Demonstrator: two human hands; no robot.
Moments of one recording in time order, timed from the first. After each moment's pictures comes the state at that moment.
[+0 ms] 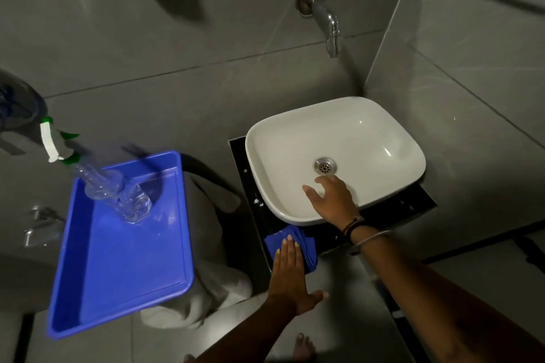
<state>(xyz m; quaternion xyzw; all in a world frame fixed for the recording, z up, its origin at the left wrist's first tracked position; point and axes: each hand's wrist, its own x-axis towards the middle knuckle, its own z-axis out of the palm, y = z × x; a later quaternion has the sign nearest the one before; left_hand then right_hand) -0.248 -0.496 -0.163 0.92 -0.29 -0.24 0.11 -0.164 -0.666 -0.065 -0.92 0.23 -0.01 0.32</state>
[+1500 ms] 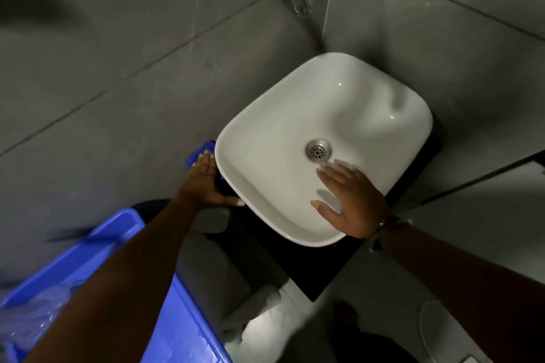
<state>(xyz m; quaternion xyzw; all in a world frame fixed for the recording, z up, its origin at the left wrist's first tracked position) 0.137 -0.459 -0.155 0.88 -0.39 -0.26 0.08 -0.156 -0.667 -0.097 -0.97 0.20 -0.02 0.13</state>
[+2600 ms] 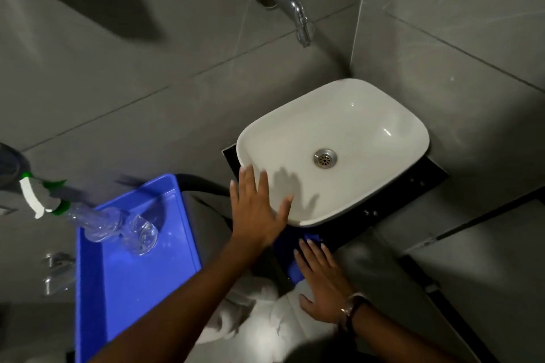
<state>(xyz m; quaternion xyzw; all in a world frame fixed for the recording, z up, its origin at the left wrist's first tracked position) -0.107 -0.480 -0.057 0.96 -0.25 0.01 0.16 -0.279 -0.577 -0.152 -0.99 0.01 0.09 0.10</state>
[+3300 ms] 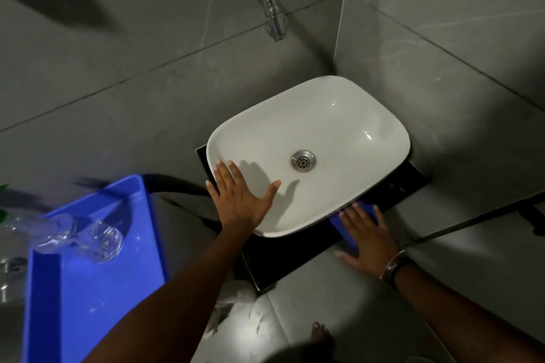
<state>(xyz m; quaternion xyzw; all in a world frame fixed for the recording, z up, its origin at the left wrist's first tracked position) -0.071 -0.543 -0.102 0.98 -0.10 -0.04 0.14 -0.274 -0.766 -0.176 -0.99 0.08 0.14 0.07</state>
